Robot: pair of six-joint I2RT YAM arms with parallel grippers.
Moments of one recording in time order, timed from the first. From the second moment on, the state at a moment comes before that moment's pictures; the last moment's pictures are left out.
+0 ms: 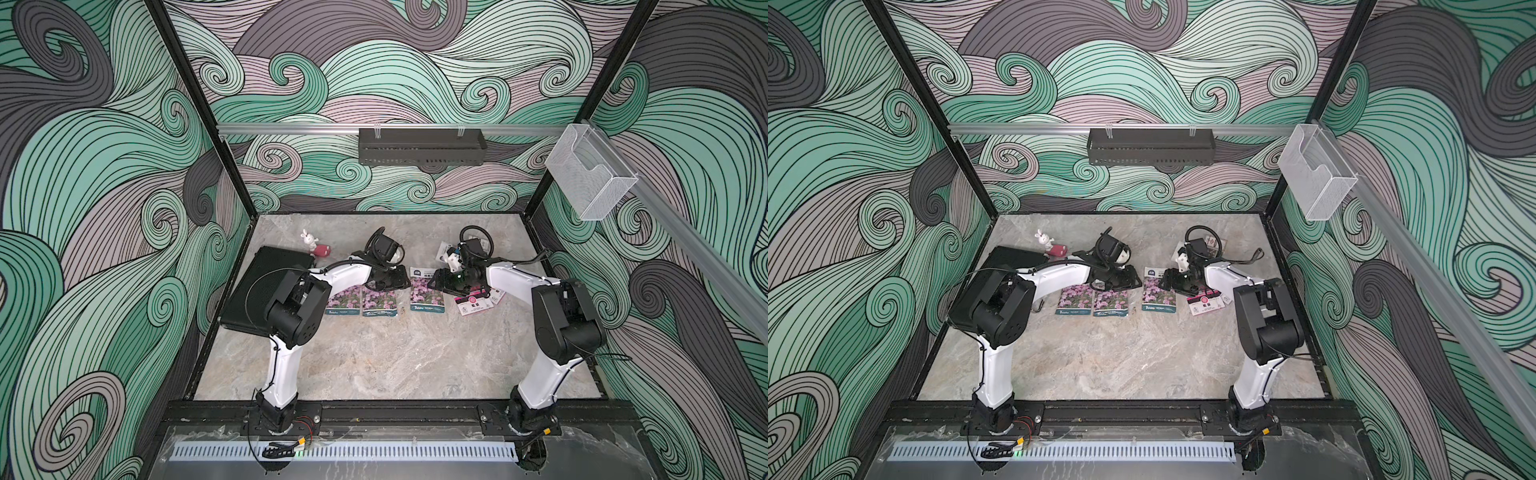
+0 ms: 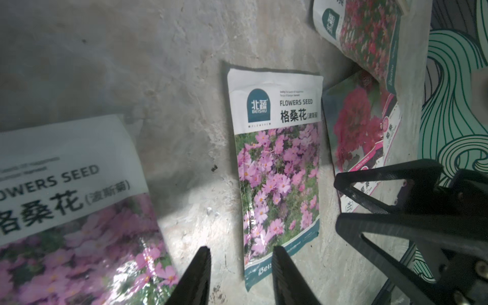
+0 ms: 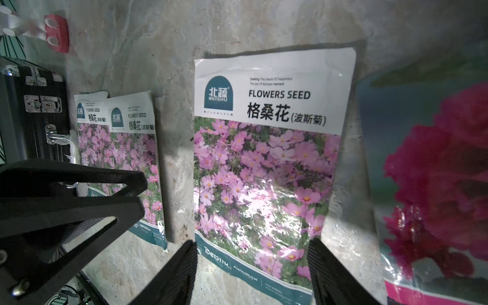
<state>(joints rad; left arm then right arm) -0.61 2.04 1.44 -0.40 0.34 -0.62 0.26 1.80 1.08 -0.43 -0.43 0.35</state>
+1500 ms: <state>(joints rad) -0.64 2.08 1.42 -0.39 0.34 -0.62 0.30 1.90 1.13 -0.38 -0.47 0.33</state>
